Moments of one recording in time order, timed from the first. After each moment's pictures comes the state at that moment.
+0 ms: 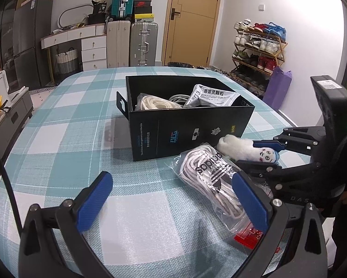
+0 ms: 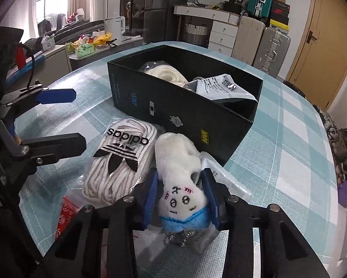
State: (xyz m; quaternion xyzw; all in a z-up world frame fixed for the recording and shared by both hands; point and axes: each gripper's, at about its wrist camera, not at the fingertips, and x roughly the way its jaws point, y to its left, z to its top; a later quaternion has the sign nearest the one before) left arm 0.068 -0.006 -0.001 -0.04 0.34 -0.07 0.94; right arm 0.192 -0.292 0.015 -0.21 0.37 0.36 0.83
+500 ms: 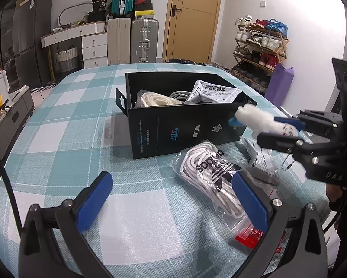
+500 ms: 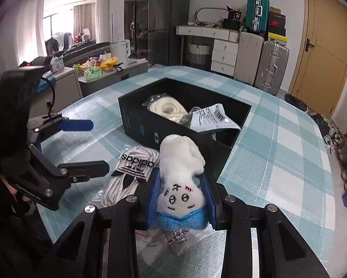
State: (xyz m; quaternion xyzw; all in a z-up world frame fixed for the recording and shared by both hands) left arm 0.072 -0.008 -0.003 -0.04 0.35 -0.07 0.93; right arm 0.183 -0.313 0.052 -0.16 0.32 0.39 0.85
